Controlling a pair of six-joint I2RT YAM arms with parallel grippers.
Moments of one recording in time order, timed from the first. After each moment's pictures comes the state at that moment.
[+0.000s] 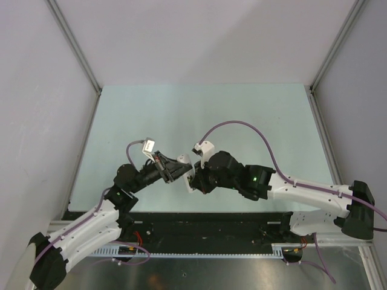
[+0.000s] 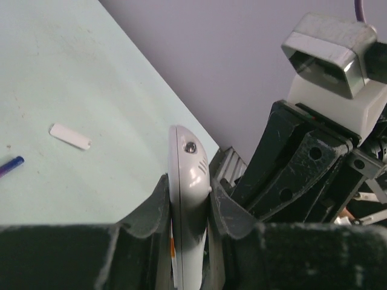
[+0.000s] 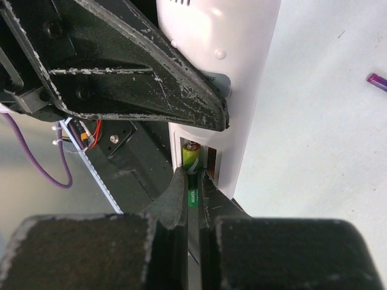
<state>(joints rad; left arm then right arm) -0.65 0.68 0.27 0.53 0.41 -0.83 1.19 1.23 1.00 -0.33 0.06 0.50</state>
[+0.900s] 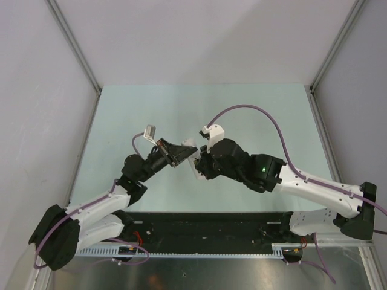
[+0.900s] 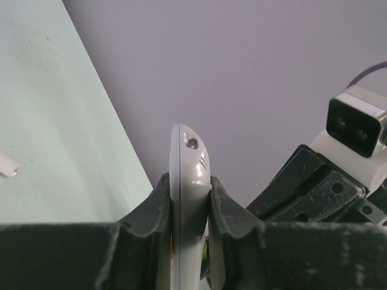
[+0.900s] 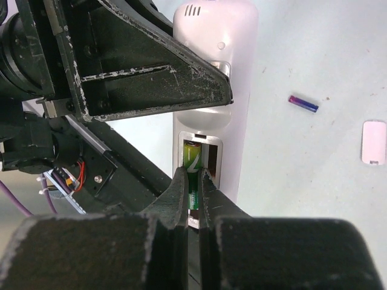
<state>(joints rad) -0.63 0.98 0.35 0.86 0.32 -1.25 1.18 1.24 1.23 -0.54 0.27 0.51</state>
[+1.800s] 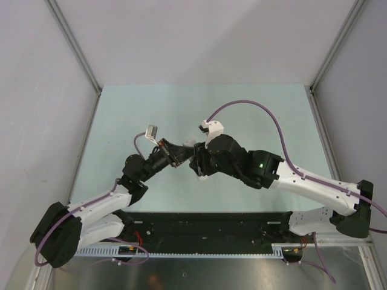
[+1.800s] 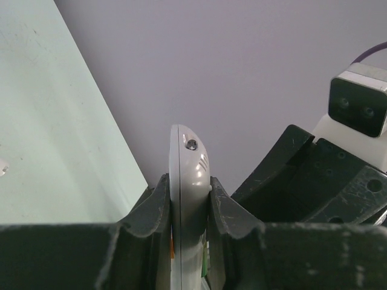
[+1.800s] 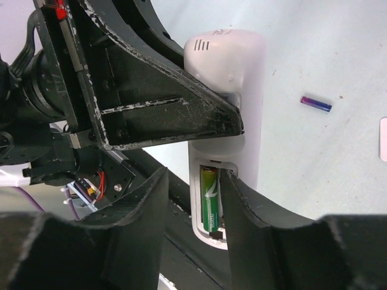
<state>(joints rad) -0.64 1.03 0.35 0.91 0.34 -1.27 1.16 1.28 1.30 -0.58 0.28 0.59</state>
